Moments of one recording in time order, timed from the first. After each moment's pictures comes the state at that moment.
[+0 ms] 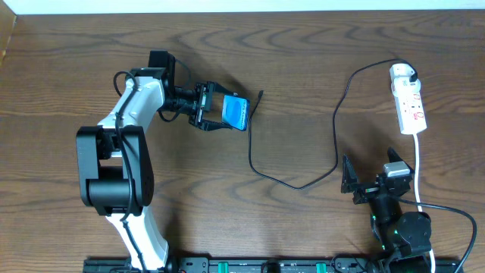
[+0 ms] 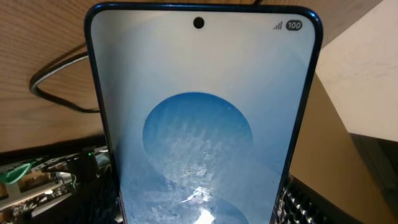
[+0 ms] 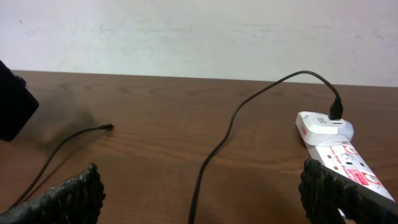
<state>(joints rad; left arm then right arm) -0.02 2.01 1.41 -0.89 1.12 -1.14 0.19 0.01 0.01 -0.07 0.02 0.03</state>
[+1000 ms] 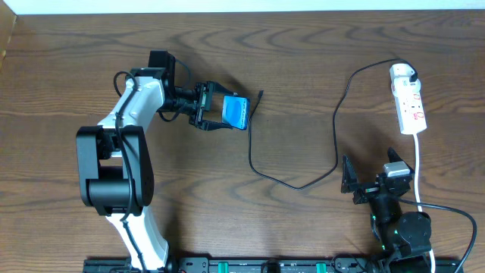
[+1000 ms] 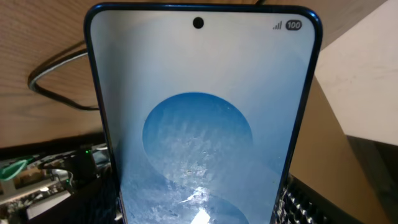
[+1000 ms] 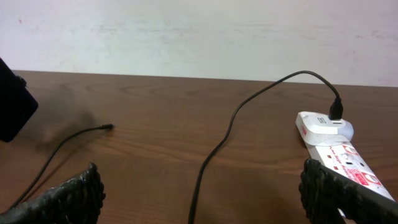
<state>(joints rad) -0.02 2.01 1.41 -0.89 1.12 -1.17 0.19 0.01 0.01 -0.07 0.02 0.03</state>
